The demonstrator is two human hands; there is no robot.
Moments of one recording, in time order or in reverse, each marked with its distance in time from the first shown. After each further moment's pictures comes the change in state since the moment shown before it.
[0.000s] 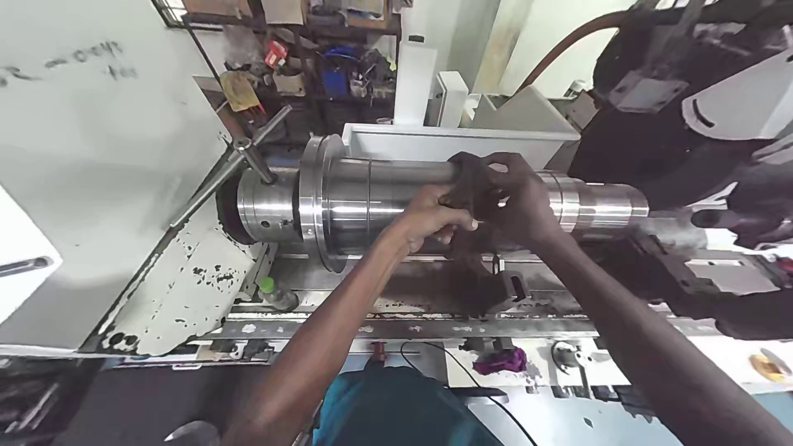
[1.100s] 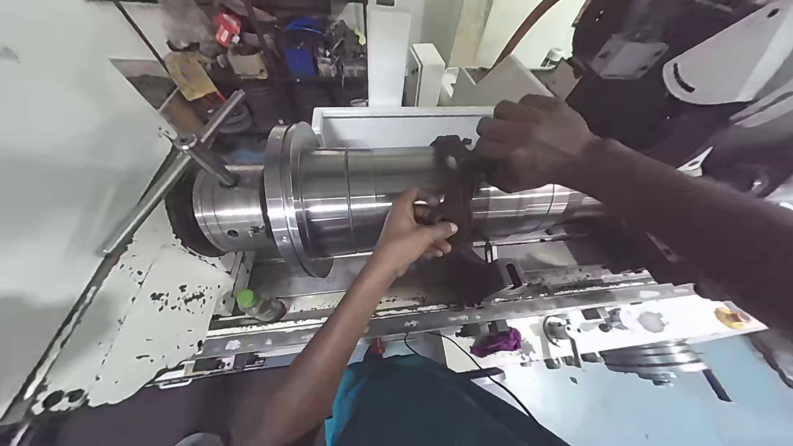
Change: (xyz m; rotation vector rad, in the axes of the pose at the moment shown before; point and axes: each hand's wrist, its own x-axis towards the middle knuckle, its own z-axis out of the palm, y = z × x) left_hand -0.028 -0.027 0.008 -0.035 0.185 0.016; right_hand 0.050 -0.013 -0.059 -0.898 -0.434 -0.594
